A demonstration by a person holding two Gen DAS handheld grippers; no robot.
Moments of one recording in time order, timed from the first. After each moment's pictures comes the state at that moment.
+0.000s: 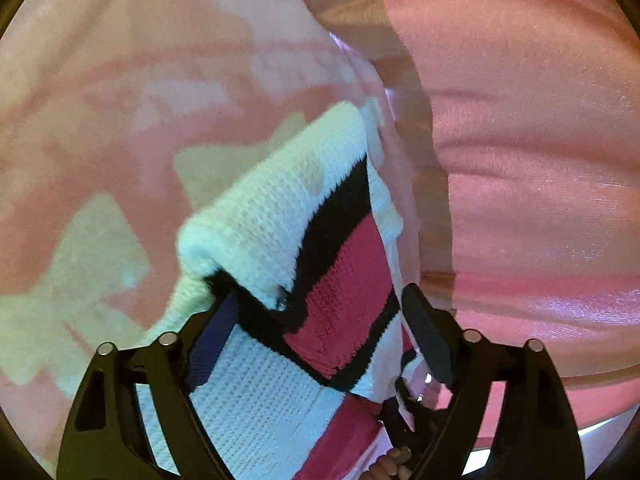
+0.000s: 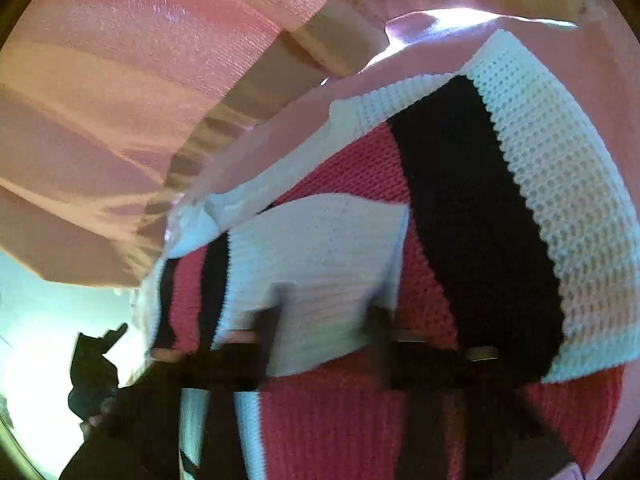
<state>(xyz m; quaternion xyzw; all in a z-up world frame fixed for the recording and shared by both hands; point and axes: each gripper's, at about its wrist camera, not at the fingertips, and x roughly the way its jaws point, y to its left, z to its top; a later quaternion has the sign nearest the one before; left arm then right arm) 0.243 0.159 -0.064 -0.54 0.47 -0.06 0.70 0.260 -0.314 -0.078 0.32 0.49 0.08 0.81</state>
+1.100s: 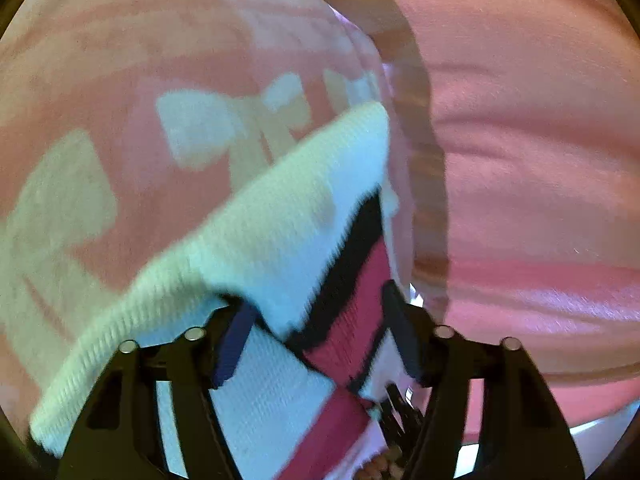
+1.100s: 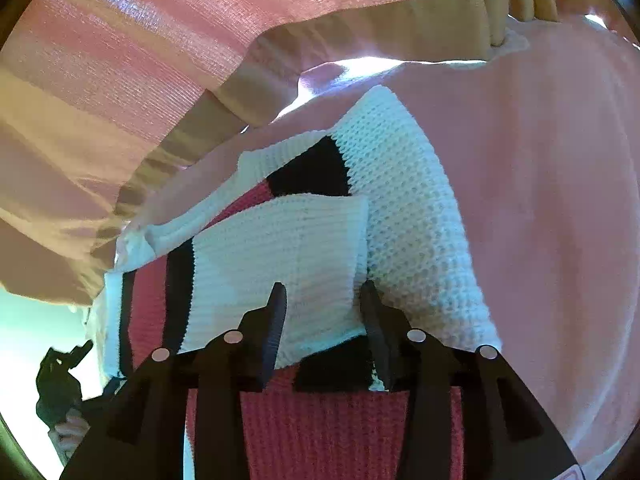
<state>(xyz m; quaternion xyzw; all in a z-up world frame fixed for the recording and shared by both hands) 0.242 0.143 -0.081 -0.54 0.47 -0.06 0.69 0.241 -0.368 -0.066 0.27 0.47 -0.01 0.84</state>
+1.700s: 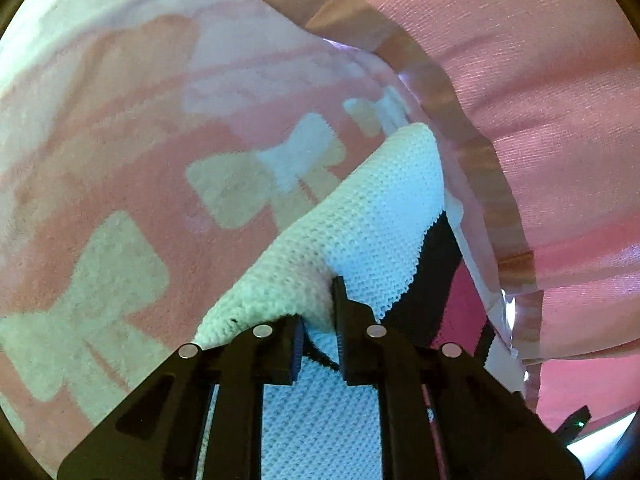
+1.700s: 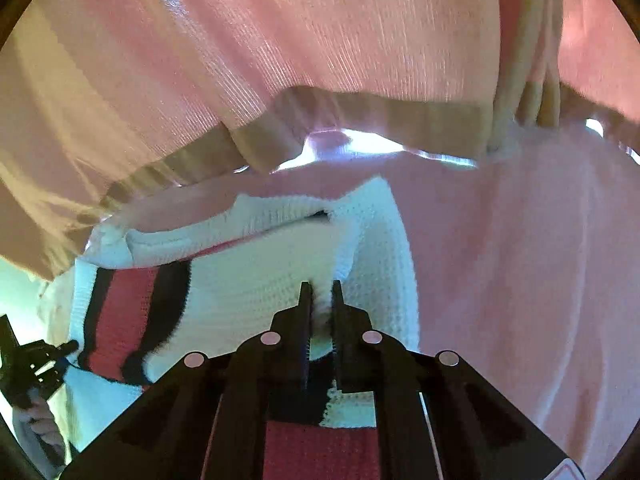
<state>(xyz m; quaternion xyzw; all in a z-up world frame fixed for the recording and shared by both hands) 0.245 0.134 -0.072 -0.38 0.48 0.01 0.79 0.243 -0.366 -0.027 0.14 0.43 -0.05 0.89</state>
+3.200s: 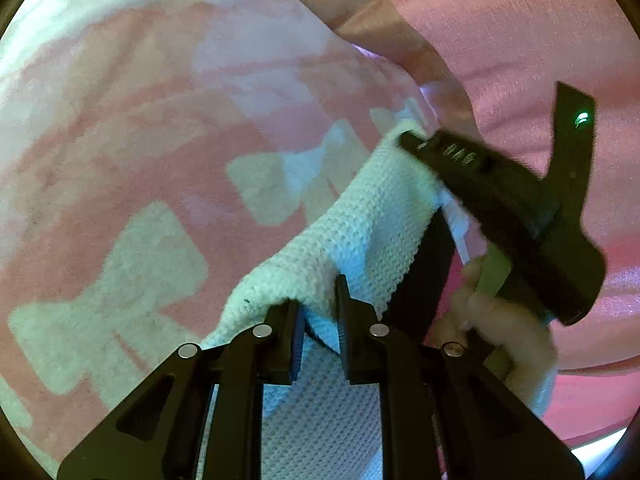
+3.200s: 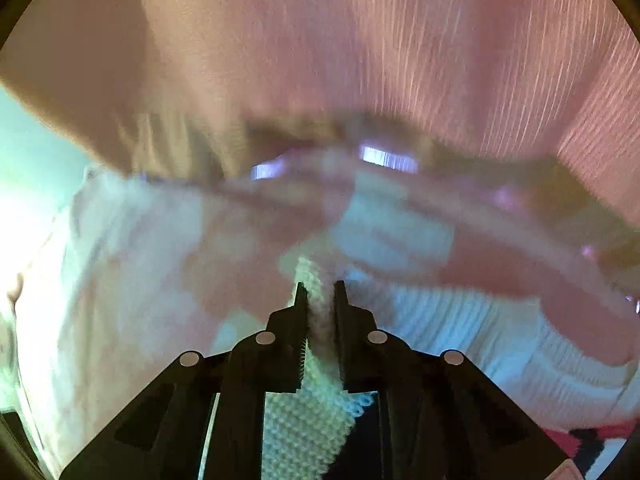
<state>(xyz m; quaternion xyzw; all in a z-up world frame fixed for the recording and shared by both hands) 0.241 0.152 -0.069 -0.42 0.48 0.03 0.77 0.402 0.012 -0.053 -0.05 0.46 0.20 0.86</state>
